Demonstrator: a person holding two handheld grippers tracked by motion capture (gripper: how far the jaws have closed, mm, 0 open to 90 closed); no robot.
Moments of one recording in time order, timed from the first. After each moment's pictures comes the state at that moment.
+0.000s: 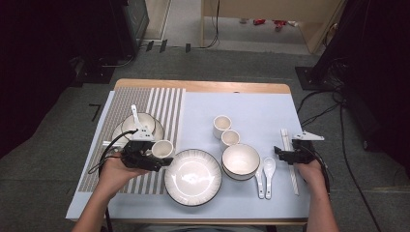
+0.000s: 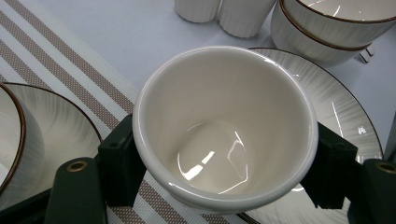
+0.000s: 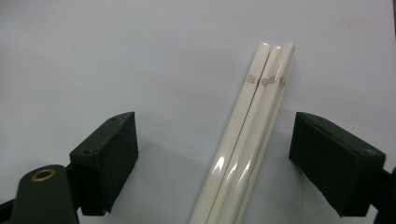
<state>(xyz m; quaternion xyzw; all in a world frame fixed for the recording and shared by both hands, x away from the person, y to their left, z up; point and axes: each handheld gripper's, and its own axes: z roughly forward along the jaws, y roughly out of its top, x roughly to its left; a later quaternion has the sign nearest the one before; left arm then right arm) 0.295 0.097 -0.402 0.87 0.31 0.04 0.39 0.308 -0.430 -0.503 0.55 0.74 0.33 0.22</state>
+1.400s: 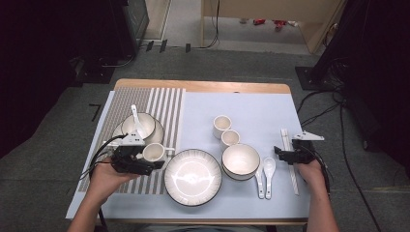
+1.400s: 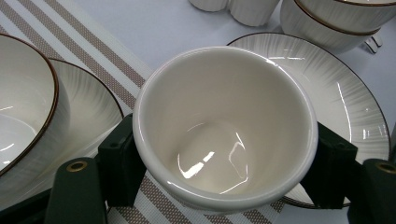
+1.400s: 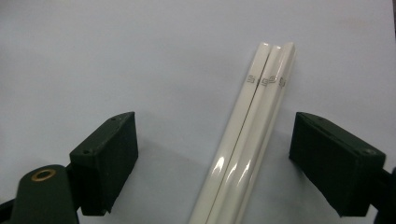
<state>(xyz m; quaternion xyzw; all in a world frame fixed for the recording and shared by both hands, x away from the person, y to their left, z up) 0.285 0.121 -0.405 0.86 0.32 0.05 0.39 0.308 -0.430 -0.503 0.55 0.74 0.33 0.22</state>
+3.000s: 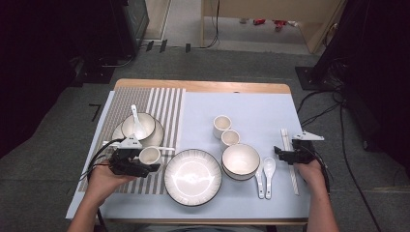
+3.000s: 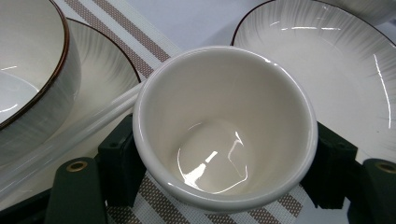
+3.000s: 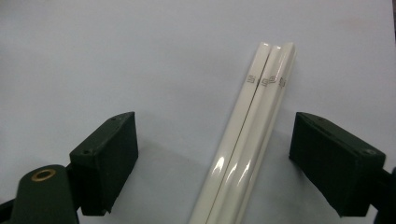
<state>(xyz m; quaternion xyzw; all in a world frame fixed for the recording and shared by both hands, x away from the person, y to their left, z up) 0.290 0.135 -0.431 0.87 0.33 0.05 0.37 0.308 -0.430 -0.503 0.55 0.74 0.32 0.22</state>
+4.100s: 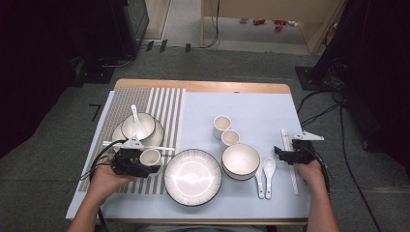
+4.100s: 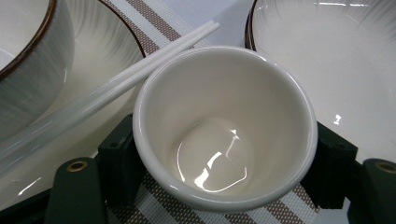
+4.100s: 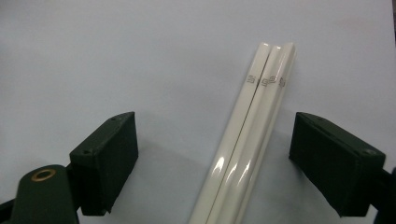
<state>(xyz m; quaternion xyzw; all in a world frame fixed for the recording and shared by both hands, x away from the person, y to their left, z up) 0.297 0.135 -0.448 0.87 0.34 0.04 0.34 0.308 -0.430 -0.503 0.55 0.74 0.32 0.22</state>
